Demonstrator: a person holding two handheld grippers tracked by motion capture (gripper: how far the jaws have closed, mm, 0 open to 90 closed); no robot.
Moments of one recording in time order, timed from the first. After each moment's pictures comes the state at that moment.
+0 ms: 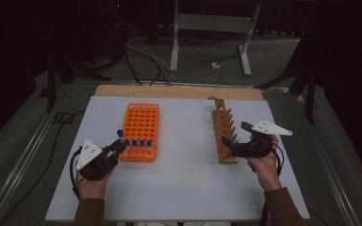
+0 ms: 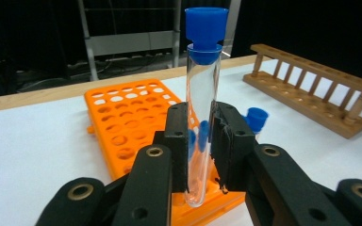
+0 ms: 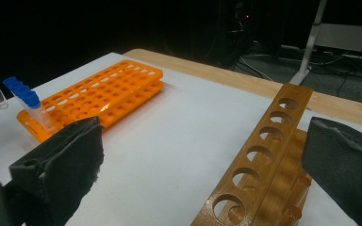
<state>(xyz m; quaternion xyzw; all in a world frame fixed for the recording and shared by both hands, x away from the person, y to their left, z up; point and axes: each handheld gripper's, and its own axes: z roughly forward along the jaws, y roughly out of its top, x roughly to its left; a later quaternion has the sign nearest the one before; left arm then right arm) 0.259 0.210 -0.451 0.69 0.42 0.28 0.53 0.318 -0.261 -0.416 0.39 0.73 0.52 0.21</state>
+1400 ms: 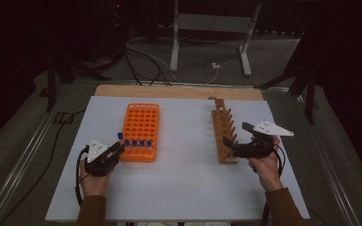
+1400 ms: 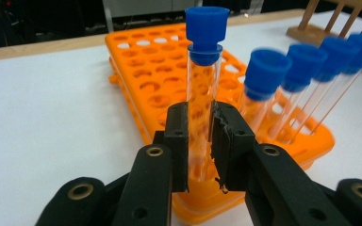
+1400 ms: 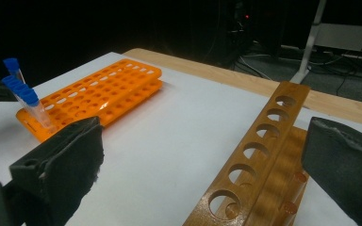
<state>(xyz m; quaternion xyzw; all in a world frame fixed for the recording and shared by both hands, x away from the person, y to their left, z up) 0.285 0.214 -0.493 0.71 0.46 0.27 0.46 0.318 -0.265 -0.418 0.39 0.73 0.52 0.21</state>
